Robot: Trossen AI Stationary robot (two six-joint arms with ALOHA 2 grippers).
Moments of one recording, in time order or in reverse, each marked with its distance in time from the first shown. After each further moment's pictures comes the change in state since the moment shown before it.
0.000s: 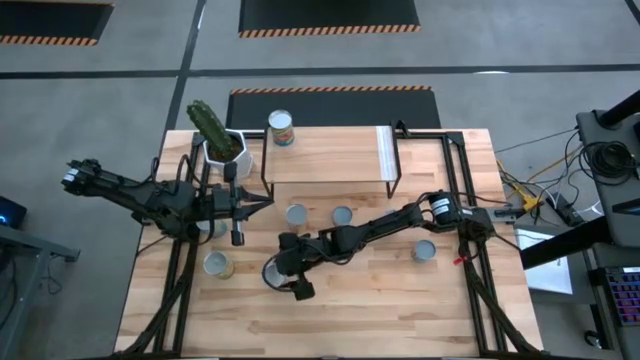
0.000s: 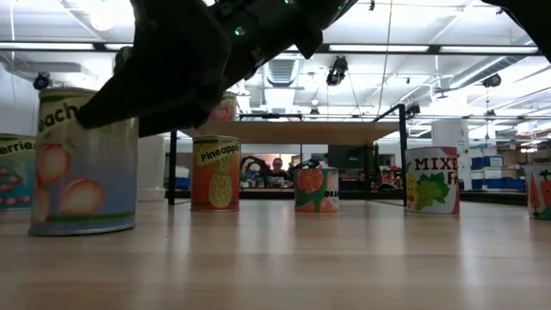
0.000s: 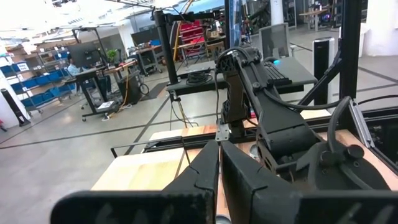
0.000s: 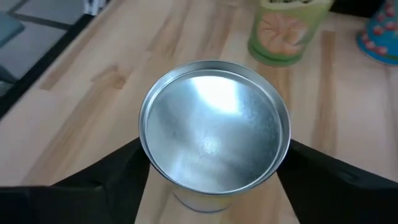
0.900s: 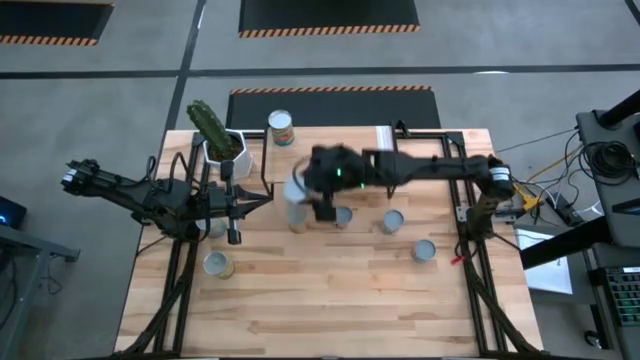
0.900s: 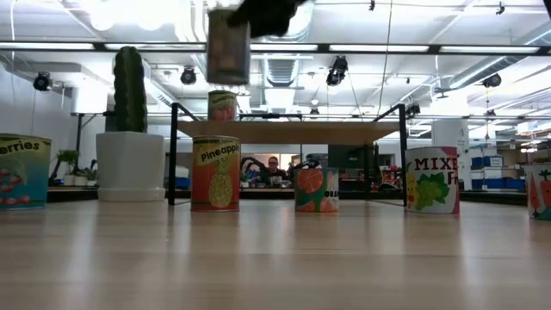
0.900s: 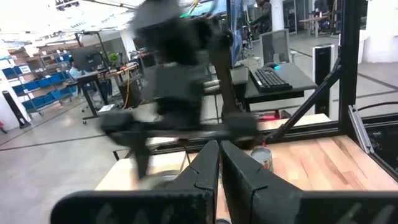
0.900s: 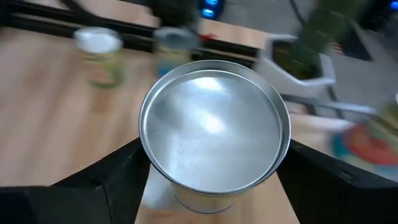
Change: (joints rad) left arm 0.000 -0.031 -0.007 0.000 0.000 0.000; right arm -0.292 -0.467 -0.004 -0.408 0.118 -0.179
